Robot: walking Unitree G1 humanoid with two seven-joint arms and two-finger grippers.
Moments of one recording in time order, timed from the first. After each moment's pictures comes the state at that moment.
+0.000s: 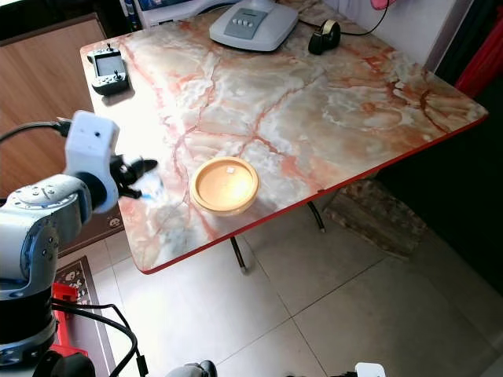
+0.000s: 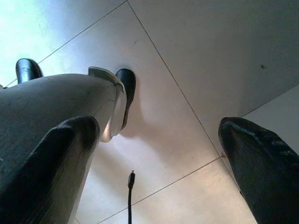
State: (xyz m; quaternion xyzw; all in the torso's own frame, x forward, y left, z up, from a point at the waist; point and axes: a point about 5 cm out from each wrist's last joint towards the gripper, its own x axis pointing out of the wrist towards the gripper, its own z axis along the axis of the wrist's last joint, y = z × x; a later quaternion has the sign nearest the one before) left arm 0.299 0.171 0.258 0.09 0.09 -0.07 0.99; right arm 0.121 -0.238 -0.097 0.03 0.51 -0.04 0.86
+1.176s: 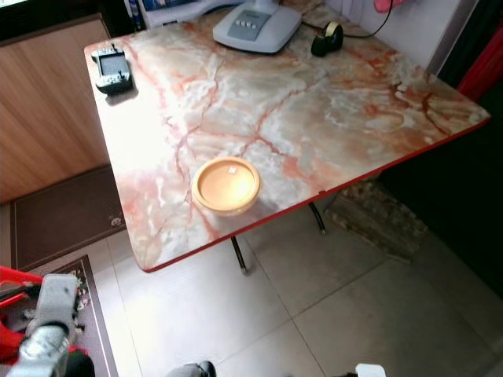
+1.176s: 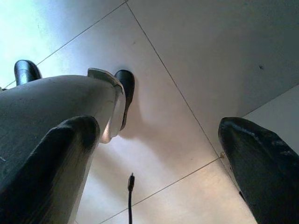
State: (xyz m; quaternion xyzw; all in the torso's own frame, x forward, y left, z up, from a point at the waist) left arm 0.228 0.280 0.017 0.18 0.27 0.19 0.93; right arm 0.118 -0.238 -0.098 0.04 0.51 -0.04 0.86
